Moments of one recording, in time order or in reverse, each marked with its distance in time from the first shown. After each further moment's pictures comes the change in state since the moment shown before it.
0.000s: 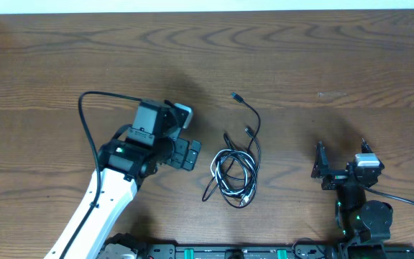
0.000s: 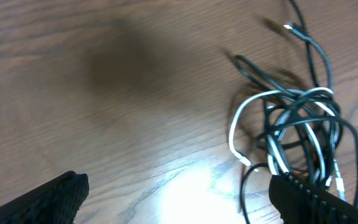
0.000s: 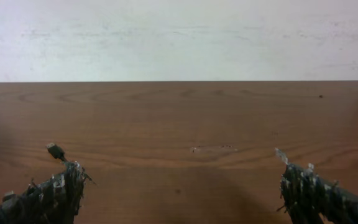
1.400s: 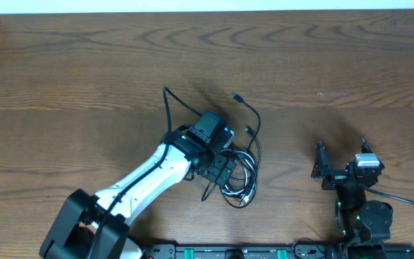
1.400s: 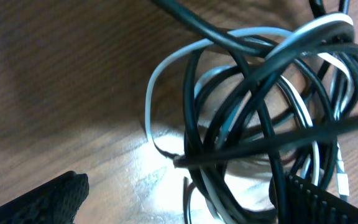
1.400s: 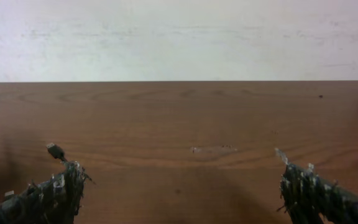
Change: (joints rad) left arm -0.273 0.374 0.000 0.101 0.008 -0.113; right arm 0.000 0.000 0.000 0.000 0.000 0.000
